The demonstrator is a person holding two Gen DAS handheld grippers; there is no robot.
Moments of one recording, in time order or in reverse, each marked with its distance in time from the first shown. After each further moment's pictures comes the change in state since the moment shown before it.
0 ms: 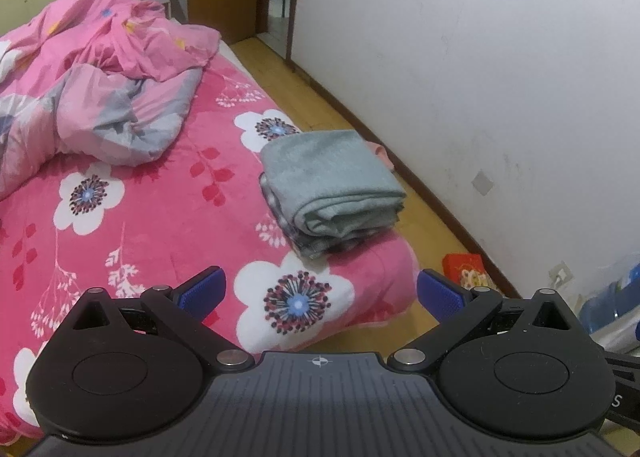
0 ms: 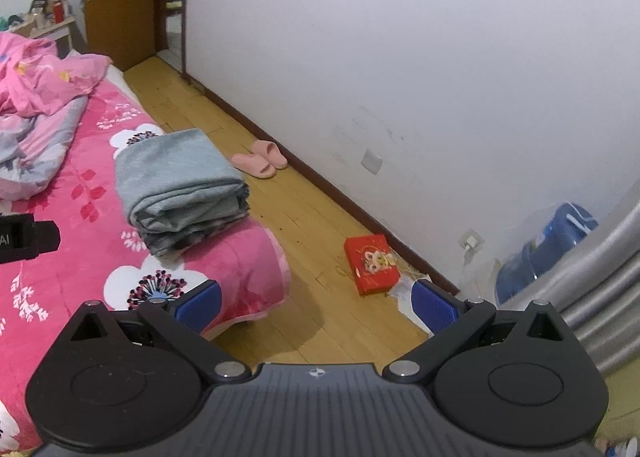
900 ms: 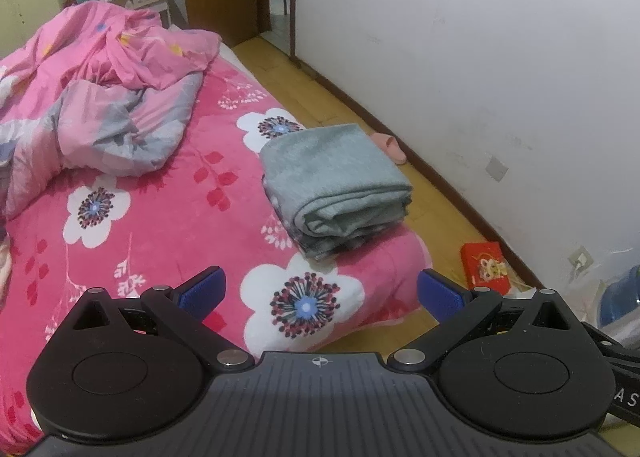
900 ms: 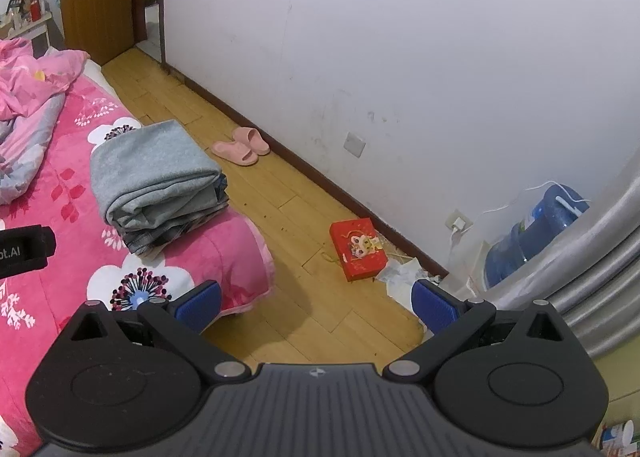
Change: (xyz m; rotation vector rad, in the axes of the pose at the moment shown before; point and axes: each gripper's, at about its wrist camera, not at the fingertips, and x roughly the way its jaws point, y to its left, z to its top) left arm 0.018 -0.032 0.009 0.058 0.013 0.070; right arm 0.021 -0.010 0.013 0.021 0.054 -0.032
